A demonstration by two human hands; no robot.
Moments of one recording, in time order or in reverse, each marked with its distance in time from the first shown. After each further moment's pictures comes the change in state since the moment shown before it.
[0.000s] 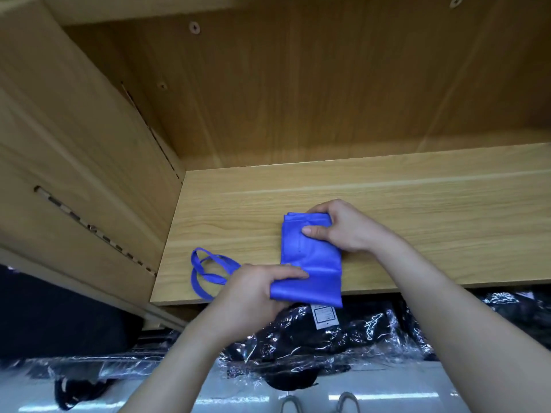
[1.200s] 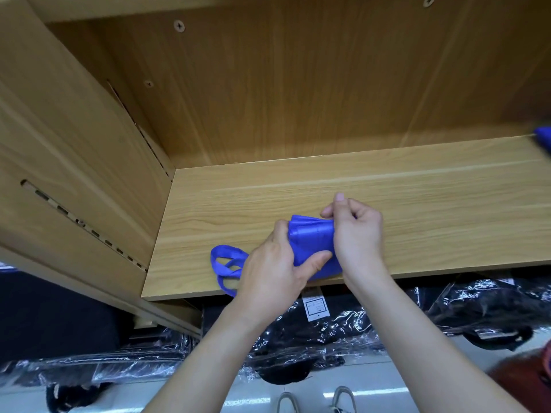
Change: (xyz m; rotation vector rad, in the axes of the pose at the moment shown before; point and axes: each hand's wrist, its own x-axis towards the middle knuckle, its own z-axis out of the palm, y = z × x) left_hand 0.020 0.058 0.023 0.113 0.316 -0.110; right_hand -0.064 -0.039 0.031 0.646 0.825 0.176
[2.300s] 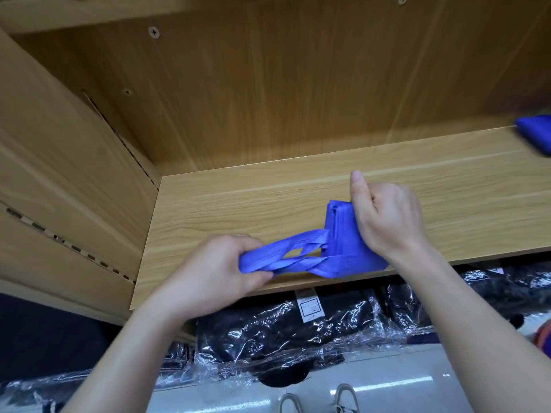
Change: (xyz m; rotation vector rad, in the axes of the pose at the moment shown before) left_hand 0.010 -0.023 -0.069 0.030 -0.336 0.138; right_hand 0.031 -0.027 -0.060 -0.768 -0.047 -0.581
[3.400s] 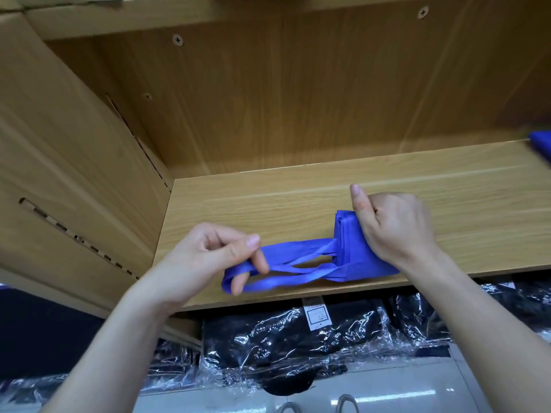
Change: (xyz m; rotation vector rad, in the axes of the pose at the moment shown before) left_hand -0.015 -0.007 -0.033 -0.715 -0.069 0.087; right_hand 0.007 0.011 0.018 -0.180 0.059 -0.172
